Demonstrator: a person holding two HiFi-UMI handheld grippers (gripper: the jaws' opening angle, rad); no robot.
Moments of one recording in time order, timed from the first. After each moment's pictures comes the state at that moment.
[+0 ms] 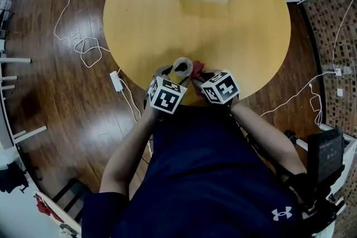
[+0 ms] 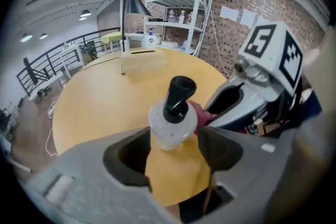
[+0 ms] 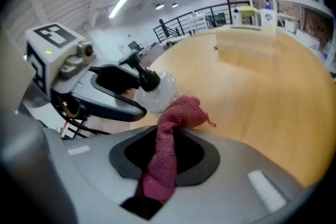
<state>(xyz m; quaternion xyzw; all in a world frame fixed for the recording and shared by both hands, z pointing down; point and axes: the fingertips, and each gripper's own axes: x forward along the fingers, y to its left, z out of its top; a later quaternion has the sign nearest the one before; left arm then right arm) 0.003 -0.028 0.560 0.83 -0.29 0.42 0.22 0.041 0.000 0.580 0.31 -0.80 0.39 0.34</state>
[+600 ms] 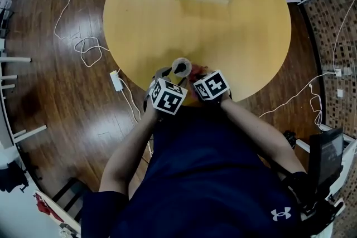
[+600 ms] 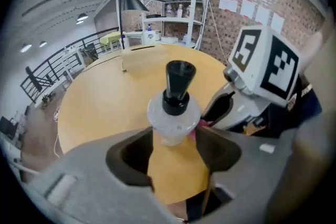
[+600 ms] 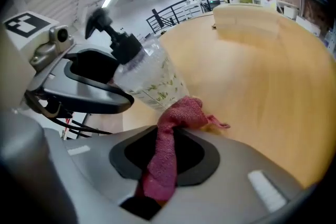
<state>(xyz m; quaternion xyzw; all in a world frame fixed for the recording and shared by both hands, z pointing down) -0.007 -0.024 0.575 0.82 -0.29 0.45 0.21 0.031 0.013 0.634 0.30 -0.76 0.43 0.38</state>
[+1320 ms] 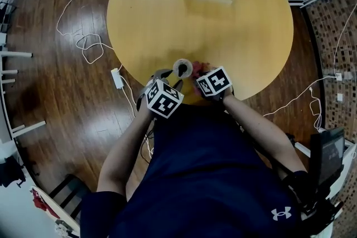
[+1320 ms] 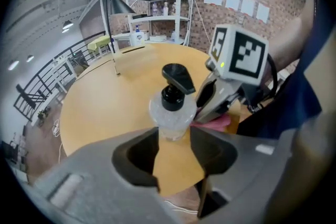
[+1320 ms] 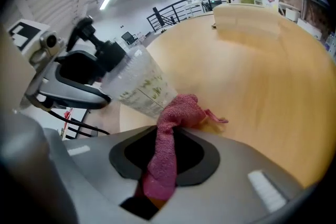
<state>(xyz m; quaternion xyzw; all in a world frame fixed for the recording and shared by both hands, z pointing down) -0.022 -0.007 0.567 0.83 -0.24 0.48 0.16 0.038 0.007 0.641 0.30 -0.76 0.42 0.39</state>
